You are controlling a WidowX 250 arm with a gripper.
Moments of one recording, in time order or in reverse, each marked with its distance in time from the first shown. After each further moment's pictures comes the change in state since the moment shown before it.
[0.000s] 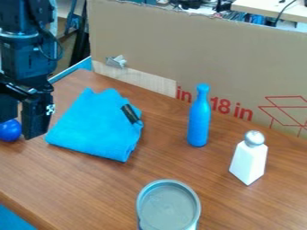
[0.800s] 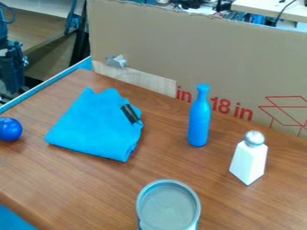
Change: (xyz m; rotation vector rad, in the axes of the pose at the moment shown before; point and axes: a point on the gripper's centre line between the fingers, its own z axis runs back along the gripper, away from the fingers) arm 0.023 0.104 0.003 -0.124 -0.158 0.524
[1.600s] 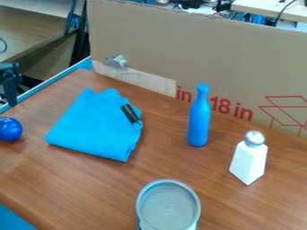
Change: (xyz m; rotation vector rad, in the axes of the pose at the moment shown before) arm 0.035 0.046 -0.057 0.048 0.004 0.559
